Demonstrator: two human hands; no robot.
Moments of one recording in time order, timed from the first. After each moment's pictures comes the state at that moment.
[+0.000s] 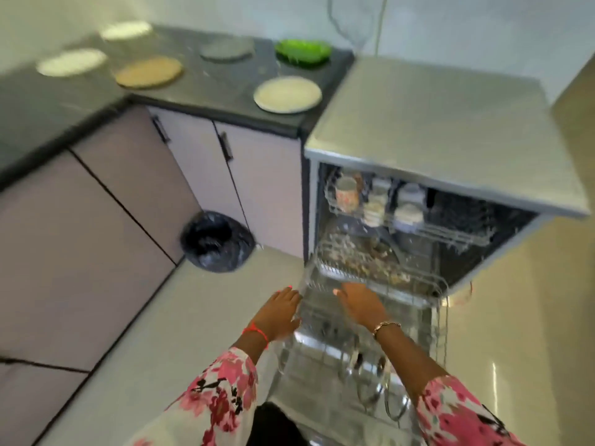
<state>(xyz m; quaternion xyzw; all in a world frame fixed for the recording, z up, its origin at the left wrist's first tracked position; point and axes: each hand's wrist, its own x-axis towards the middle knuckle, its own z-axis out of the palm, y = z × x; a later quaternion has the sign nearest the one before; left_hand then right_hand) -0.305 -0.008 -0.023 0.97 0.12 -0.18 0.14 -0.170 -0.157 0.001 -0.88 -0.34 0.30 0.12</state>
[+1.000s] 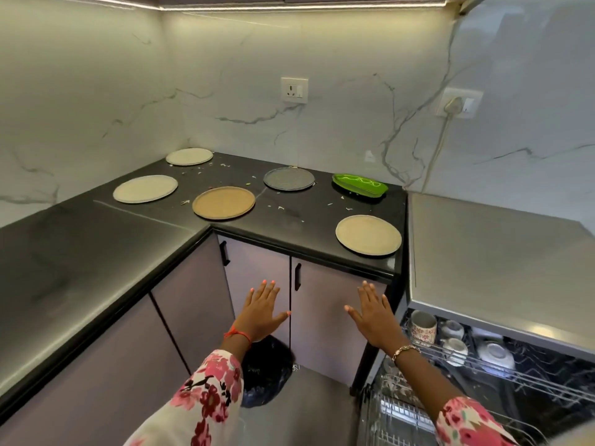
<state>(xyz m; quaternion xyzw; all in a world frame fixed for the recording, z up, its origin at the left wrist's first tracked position) -0.279 0.401 0.124 0.97 0.21 -0.01 0.16 -0.127 0.185 0.131 -0.92 -0.37 0.08 0.11</state>
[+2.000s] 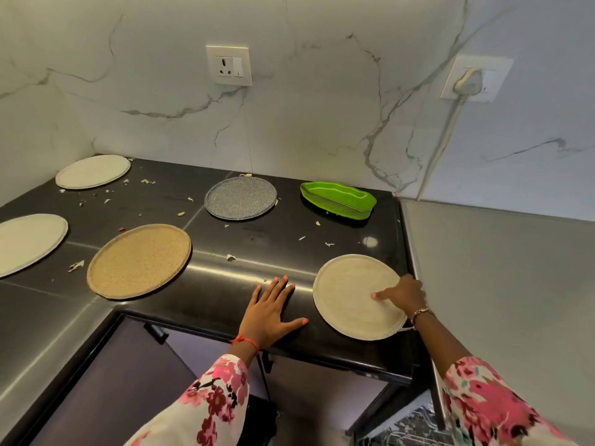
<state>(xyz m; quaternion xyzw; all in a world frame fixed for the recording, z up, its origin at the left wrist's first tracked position) 0.005 0.523 0.089 0.99 0.10 0.02 0.13 0.177 0.287 0.139 -0.94 0.02 0.18 0.28</state>
